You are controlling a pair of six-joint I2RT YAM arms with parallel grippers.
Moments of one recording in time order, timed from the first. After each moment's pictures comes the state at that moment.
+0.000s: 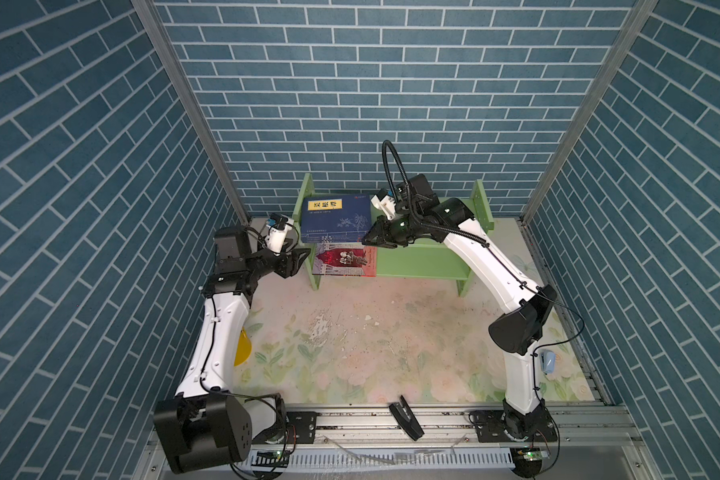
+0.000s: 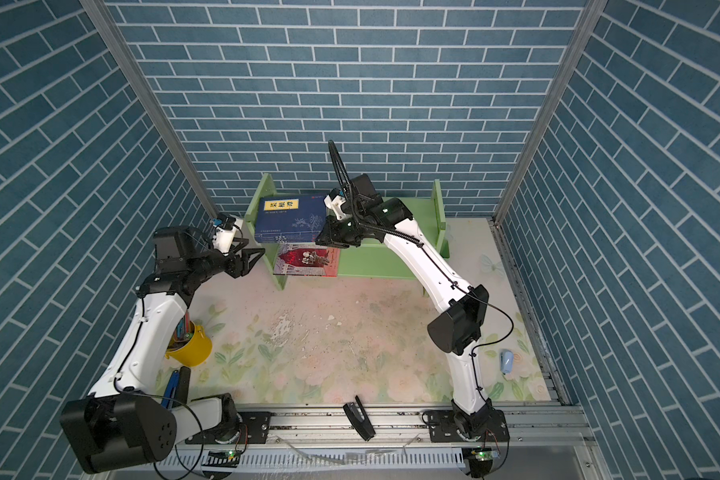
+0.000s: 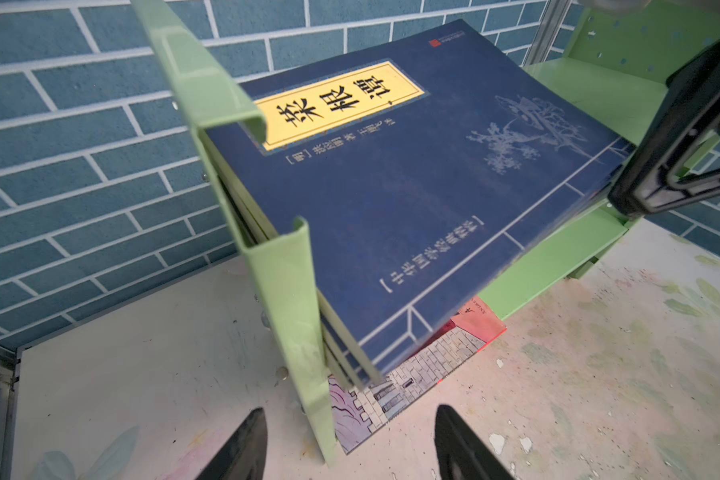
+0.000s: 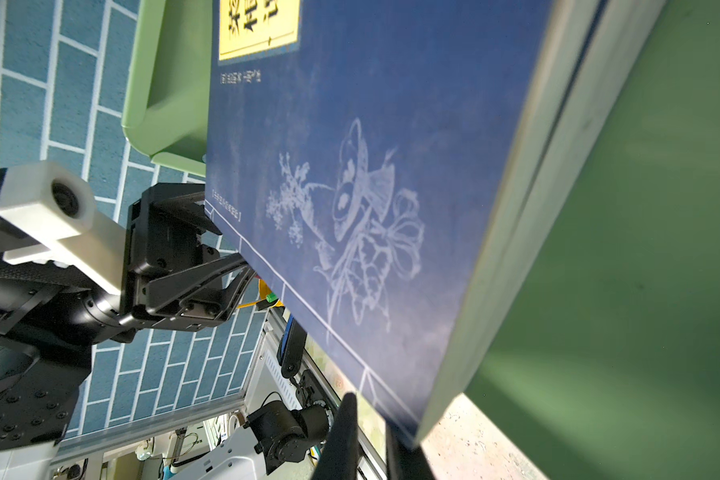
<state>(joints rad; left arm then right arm) 0.15 1.21 1.11 -0.40 0.71 0.33 0.72 2.05 2.31 -1.04 -0.55 0.53</state>
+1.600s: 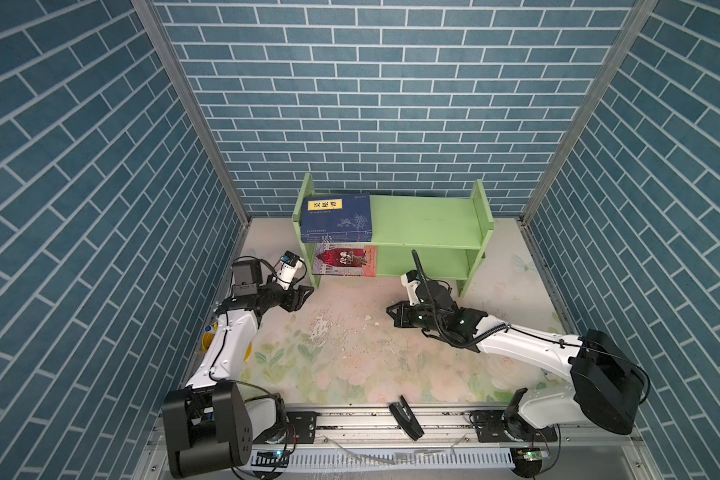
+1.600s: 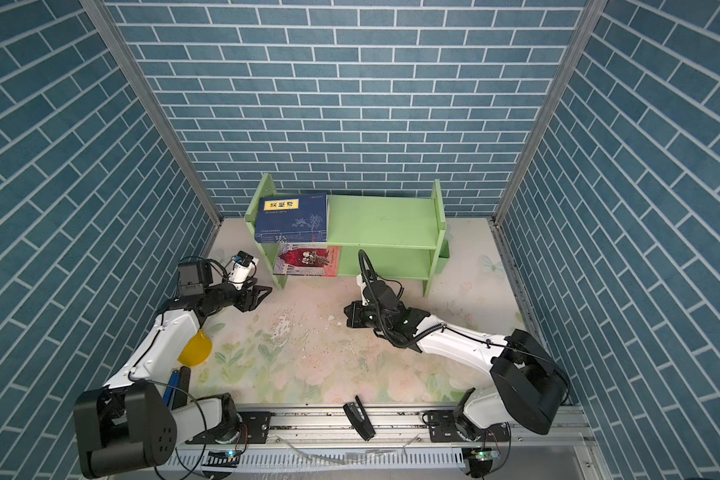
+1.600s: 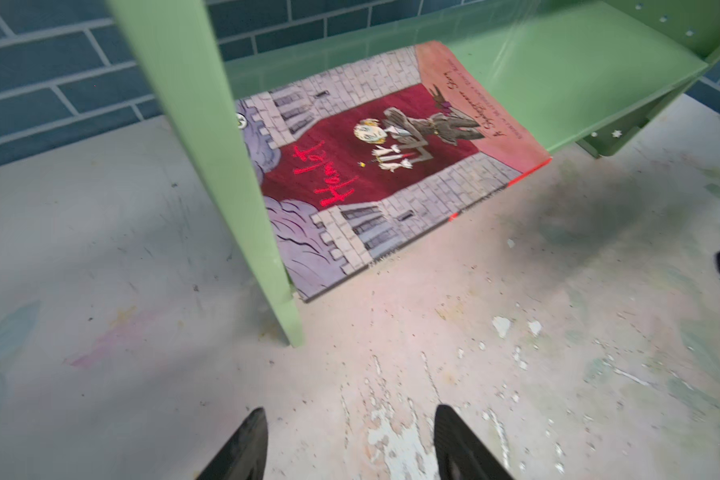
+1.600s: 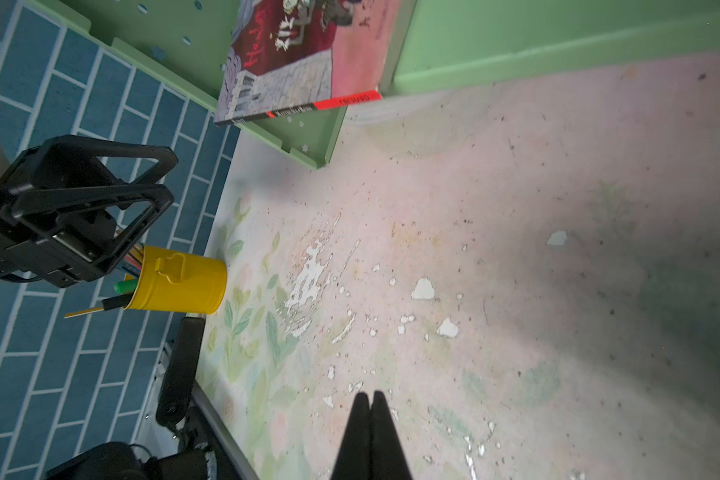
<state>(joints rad) 0.15 1.21 0.76 -0.31 0.63 0.45 0.93 1.41 0.78 0.06 -0.09 0.75</state>
